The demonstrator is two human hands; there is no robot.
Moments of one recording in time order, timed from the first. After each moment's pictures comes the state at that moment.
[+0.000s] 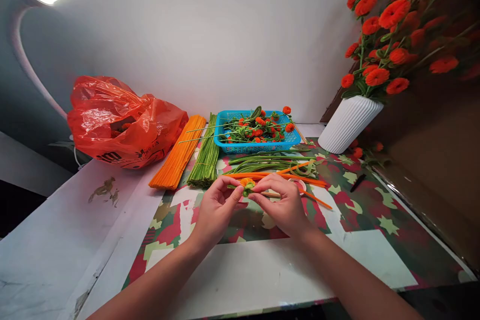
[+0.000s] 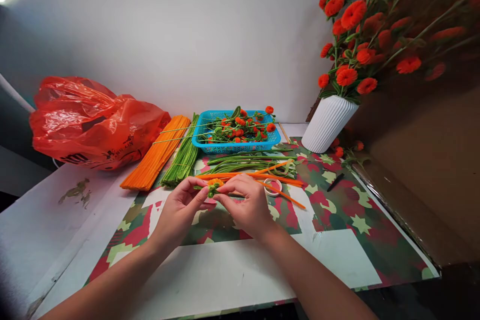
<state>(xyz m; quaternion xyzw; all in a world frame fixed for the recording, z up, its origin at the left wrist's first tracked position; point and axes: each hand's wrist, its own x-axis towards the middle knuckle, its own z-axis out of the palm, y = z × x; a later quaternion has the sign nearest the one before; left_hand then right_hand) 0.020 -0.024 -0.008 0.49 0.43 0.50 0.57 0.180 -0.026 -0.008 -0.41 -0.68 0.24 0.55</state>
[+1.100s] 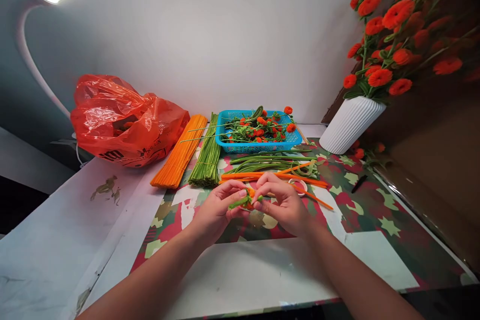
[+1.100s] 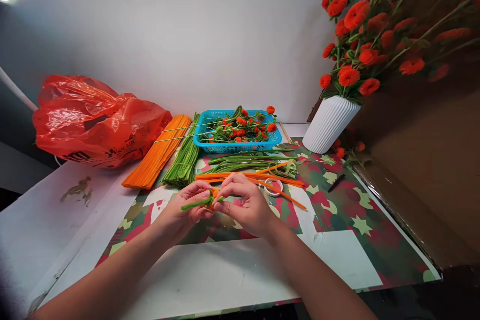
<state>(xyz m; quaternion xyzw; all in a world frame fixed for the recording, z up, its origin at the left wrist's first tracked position) 0.013 -0.018 -0.006 0.33 0.35 0.43 0.77 0.189 -0.027 0.001 -0.34 -0.71 0.38 0.48</state>
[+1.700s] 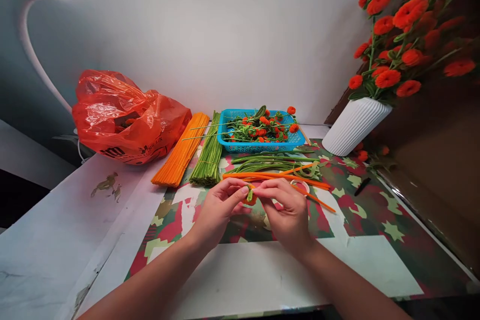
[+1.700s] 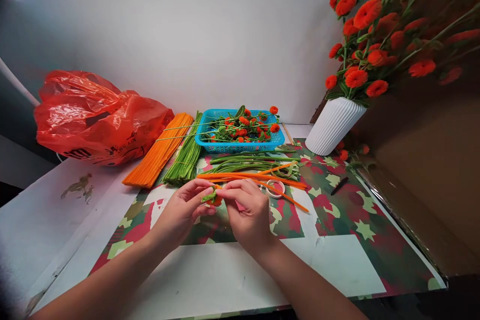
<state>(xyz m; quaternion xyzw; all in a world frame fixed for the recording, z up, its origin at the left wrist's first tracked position) 0.018 -0.022 -0.009 0.38 0.40 0.48 0.68 0.167 -0.040 -0.010 -0.41 -0.68 0.17 0.59</state>
